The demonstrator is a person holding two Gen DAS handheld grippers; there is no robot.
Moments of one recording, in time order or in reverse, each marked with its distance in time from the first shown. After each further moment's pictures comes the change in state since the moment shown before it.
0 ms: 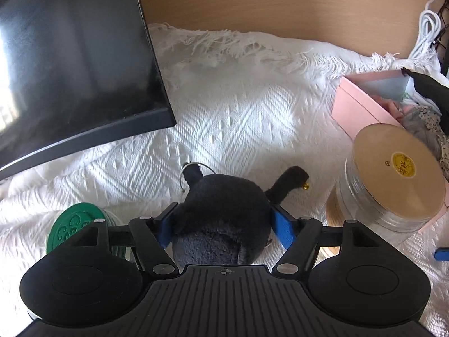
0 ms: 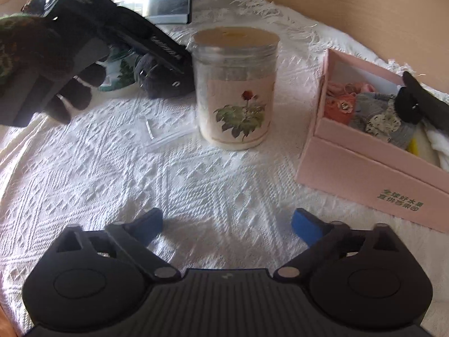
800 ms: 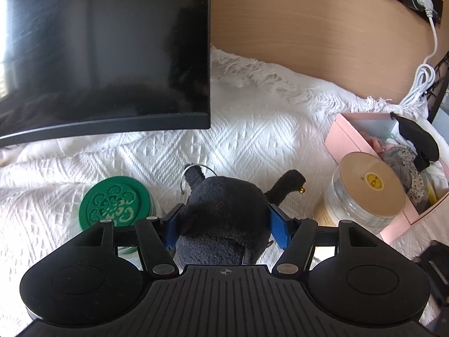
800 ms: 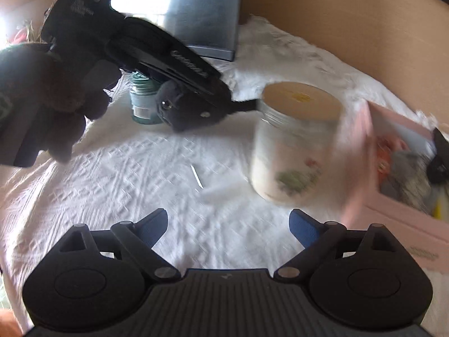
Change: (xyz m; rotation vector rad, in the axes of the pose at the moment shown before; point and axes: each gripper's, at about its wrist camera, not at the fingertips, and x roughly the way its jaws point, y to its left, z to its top) left arm -0.042 0.036 -0.014 -0.158 -0.061 -0.081; right arm 0.003 0.054 0.042 -0.058 -0.108 0.026
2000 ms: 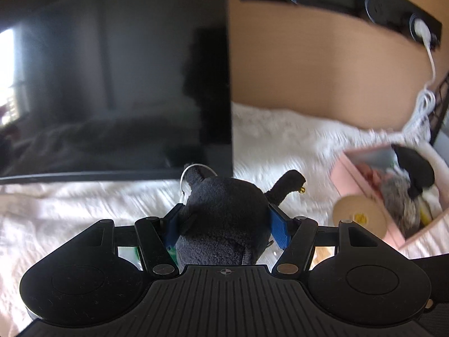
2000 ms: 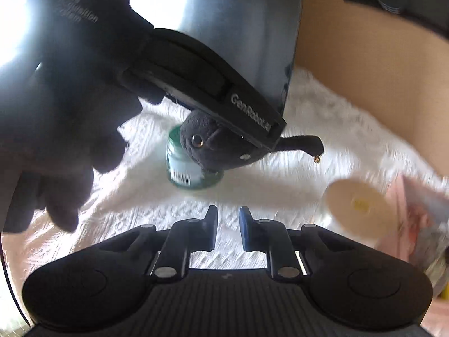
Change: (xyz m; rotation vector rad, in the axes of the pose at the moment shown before) left arm -0.068 0.003 0.031 0.005 -0.106 0.094; right arm -0.011 0.037 0.067 -0.094 -0.105 0.055
